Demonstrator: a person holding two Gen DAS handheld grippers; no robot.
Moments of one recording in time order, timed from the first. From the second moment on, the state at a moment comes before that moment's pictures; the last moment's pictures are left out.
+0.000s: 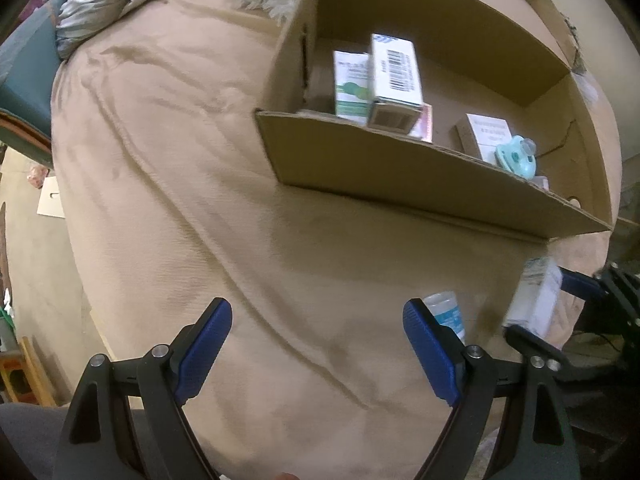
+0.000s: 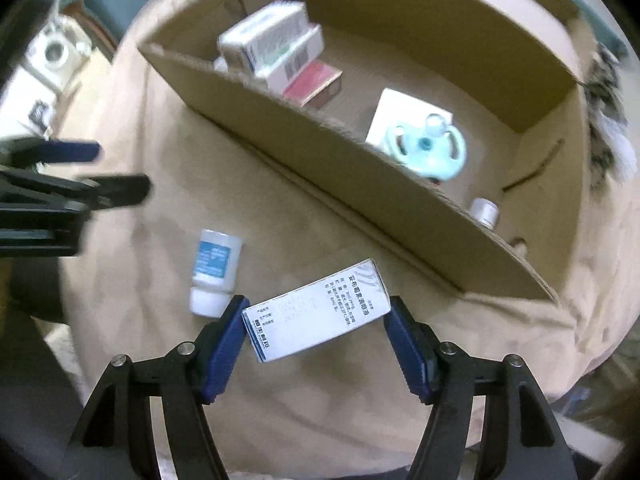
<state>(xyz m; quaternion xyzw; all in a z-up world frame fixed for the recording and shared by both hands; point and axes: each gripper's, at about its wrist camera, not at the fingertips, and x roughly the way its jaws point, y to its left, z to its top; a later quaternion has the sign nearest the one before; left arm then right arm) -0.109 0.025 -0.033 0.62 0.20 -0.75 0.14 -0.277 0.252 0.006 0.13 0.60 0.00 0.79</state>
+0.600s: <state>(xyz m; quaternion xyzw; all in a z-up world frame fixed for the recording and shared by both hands) -0.135 0.084 -0.025 0.60 0.19 -0.77 0.13 -0.305 0.177 0.057 0.28 0.45 -0.06 0.85</state>
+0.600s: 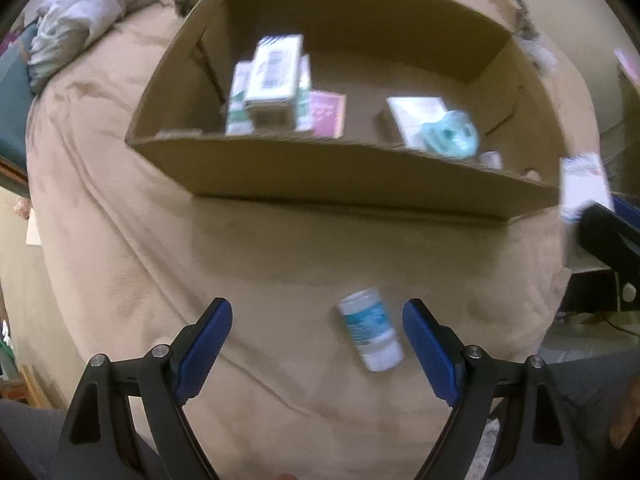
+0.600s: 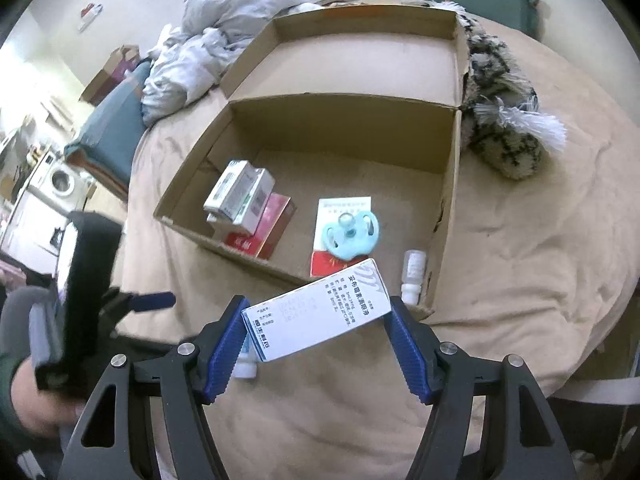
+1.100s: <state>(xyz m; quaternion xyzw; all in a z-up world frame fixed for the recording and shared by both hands) -0.169 0.127 -0.068 0.65 0.22 -0.71 0.16 -0.304 0.170 0.061 0.29 0.44 -0.07 0.85</state>
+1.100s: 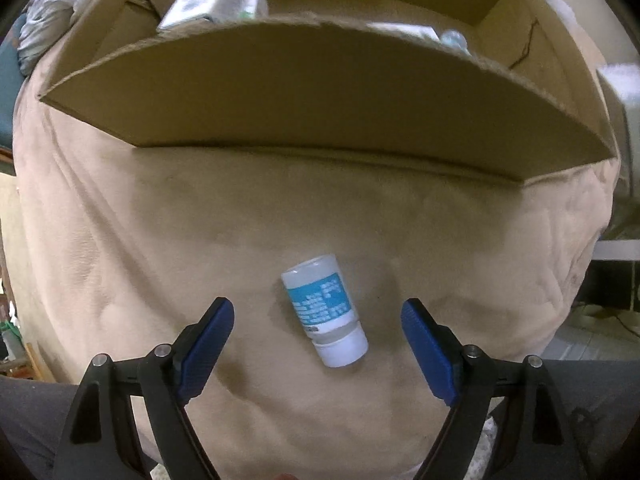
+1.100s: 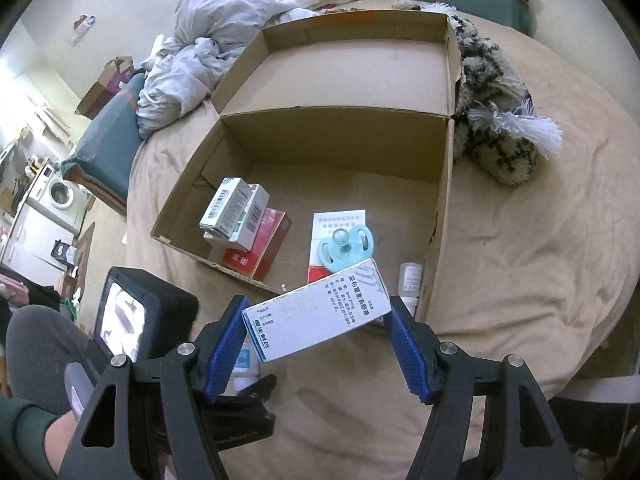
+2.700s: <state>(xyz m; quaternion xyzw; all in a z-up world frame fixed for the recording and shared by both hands) -0.118 0.096 0.006 0.58 0.22 -0.76 0.20 -0.299 0.178 0.056 0.27 0.44 -0.08 0.85</state>
